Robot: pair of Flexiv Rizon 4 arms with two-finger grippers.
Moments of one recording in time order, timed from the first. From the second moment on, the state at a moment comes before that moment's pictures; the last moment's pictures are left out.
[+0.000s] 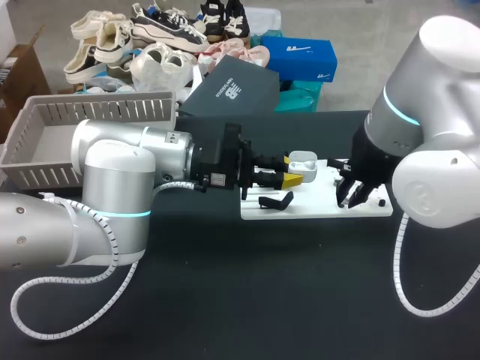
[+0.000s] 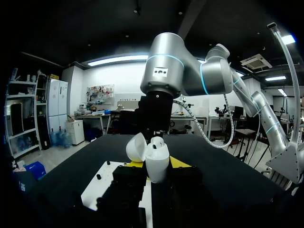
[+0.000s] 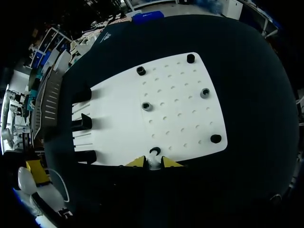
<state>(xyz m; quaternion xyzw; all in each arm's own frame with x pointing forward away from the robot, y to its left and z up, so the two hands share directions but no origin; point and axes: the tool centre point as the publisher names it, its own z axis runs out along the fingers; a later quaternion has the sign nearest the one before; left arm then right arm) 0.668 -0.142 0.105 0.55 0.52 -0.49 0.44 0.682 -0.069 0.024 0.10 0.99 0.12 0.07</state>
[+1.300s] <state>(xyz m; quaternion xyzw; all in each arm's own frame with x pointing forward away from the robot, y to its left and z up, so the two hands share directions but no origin) 0.668 -0.142 0.105 0.55 0.52 -0.49 0.44 0.681 -0.088 0.104 0.09 0.97 0.17 0.15</state>
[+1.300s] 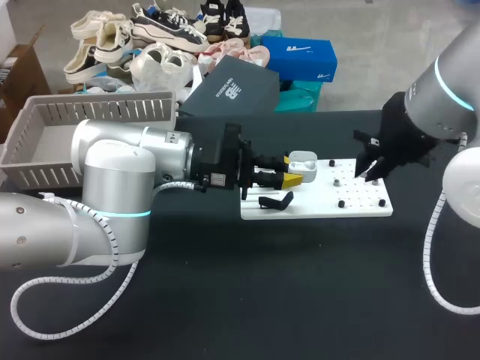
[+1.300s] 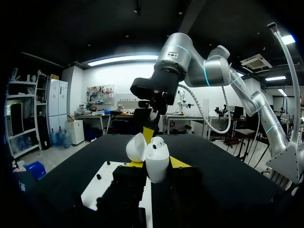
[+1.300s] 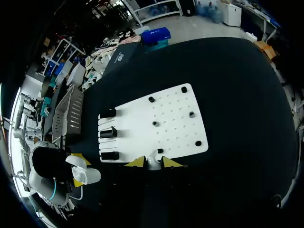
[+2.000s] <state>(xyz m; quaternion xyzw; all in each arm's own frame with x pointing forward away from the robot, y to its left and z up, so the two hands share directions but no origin) 0.668 -0.142 0.105 0.55 0.52 -0.49 0.44 0.647 -0.039 0.205 -0.02 0.96 0.14 0.25</state>
